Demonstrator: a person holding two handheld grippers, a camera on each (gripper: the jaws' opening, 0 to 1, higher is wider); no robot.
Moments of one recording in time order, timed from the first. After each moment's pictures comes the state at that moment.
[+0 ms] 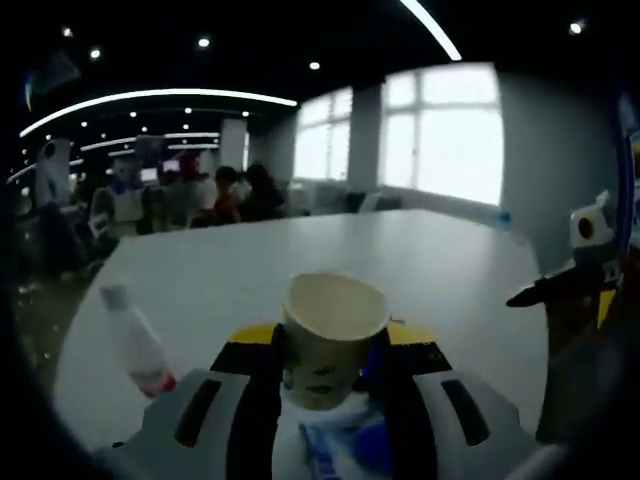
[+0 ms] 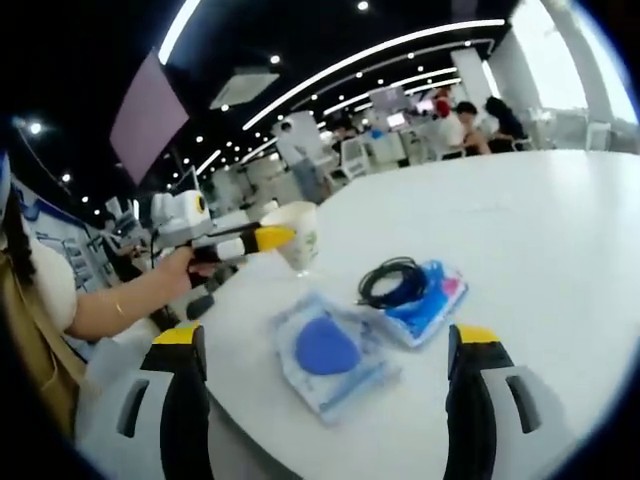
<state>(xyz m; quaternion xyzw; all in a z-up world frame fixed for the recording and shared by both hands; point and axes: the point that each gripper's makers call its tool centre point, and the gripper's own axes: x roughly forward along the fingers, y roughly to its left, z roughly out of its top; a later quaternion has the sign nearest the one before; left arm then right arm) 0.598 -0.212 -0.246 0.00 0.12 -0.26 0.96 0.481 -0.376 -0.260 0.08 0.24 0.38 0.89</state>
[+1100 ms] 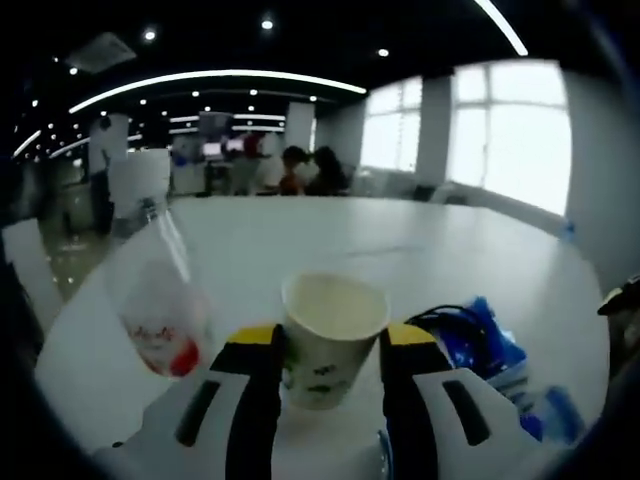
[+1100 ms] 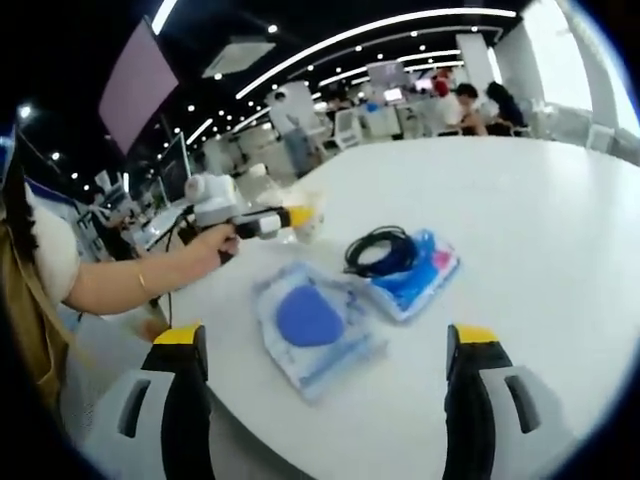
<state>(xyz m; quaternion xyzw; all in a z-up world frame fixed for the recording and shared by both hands) 0.656 -0.160 -0.323 -0.04 0.16 -0.12 0.98 0.480 -0.381 -0.291 0.03 0.29 0.37 0.88</state>
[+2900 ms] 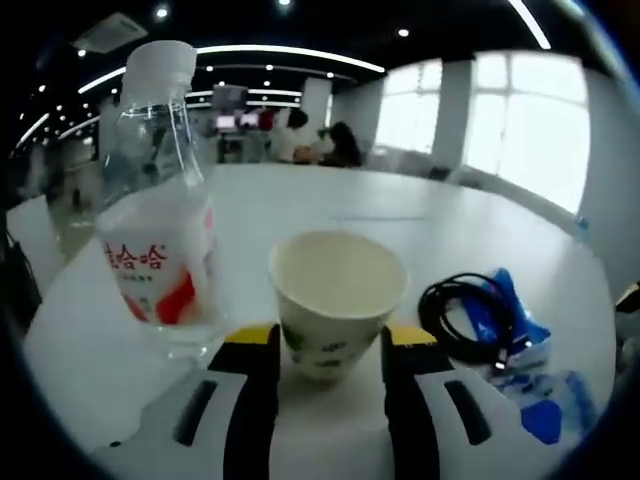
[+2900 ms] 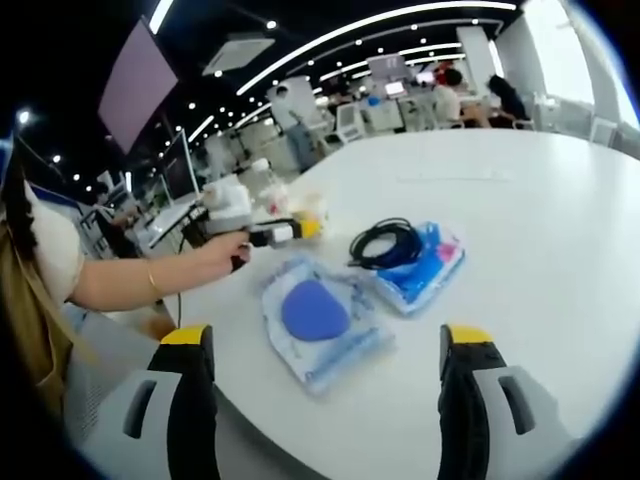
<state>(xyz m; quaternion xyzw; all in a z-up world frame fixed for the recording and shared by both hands) 0.655 -0.153 -0.363 -0.05 0.21 -0.09 0.97 0.474 -0.378 -0.294 0.04 0.30 0.38 0.87</state>
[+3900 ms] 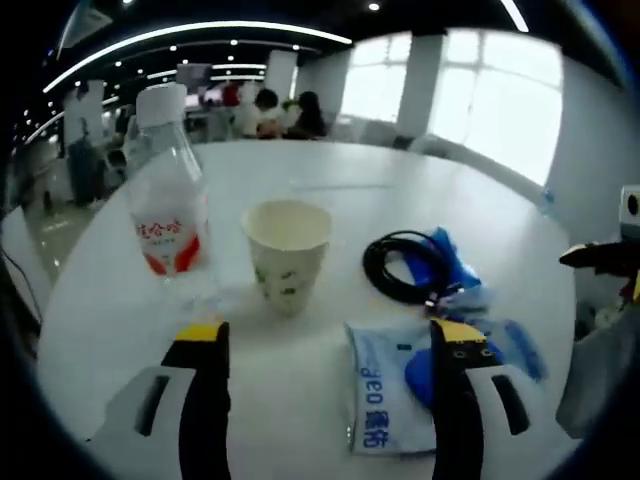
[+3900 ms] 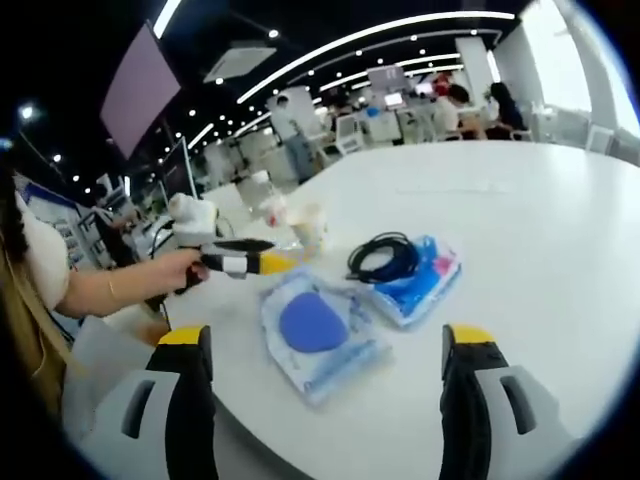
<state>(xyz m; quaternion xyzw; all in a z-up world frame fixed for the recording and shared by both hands) 0.576 -0.166 -0.342 -0.03 0.27 -0.18 0.94 0.479 -0.379 -0.283 0.04 0.28 0.37 0.88</state>
